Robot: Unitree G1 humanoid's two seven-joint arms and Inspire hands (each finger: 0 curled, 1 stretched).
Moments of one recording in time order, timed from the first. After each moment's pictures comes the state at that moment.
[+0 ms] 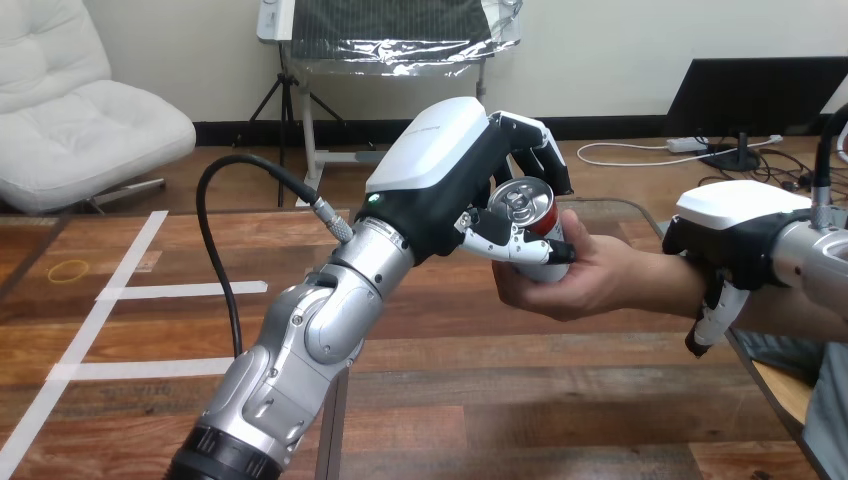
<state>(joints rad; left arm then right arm) -0.52 0.18 -0.34 0.23 0.57 -0.22 -0.05 -0.56 -0.83 0.33 0.36 -0.77 -0.08 0.58</state>
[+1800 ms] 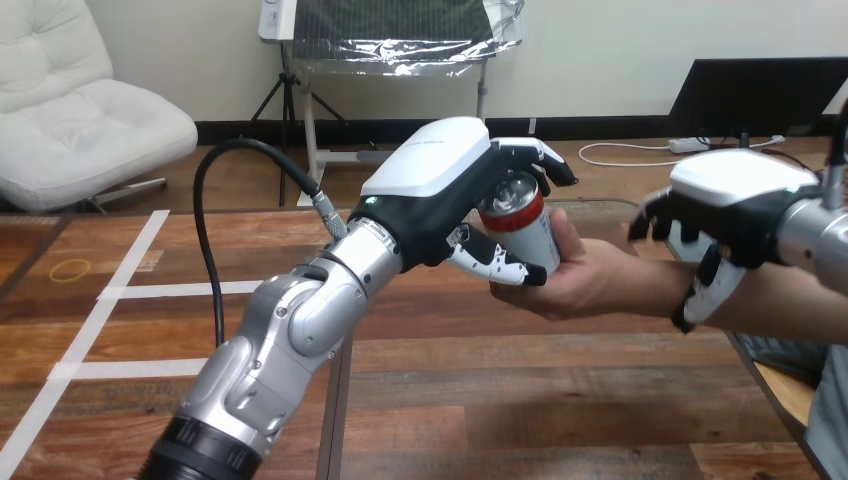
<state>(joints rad) -0.54 0.25 -0.35 0.23 0.60 -0.21 -0.19 -0.53 -0.86 0.25 0.23 -0.70 -0.10 0.57</state>
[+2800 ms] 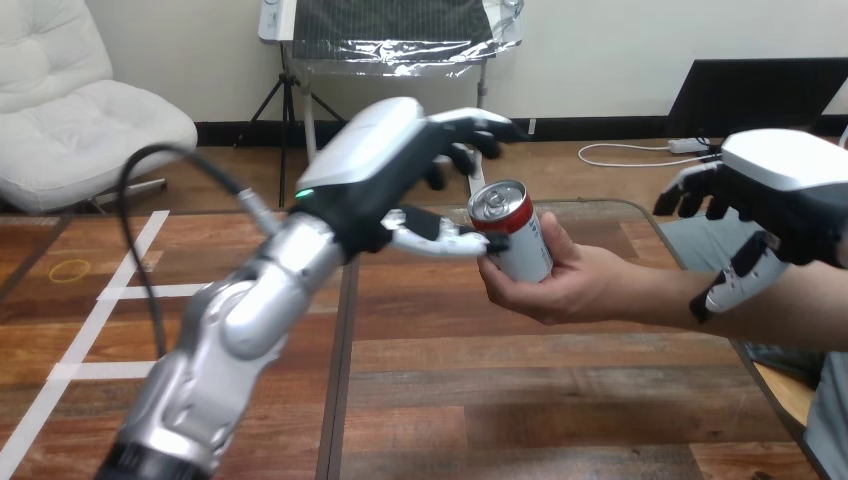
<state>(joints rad) -0.45 0.33 -0.23 0.13 0.48 -0.22 -0.19 -0.33 -0.91 0.05 -0.05 -0.57 0.02 0.60</state>
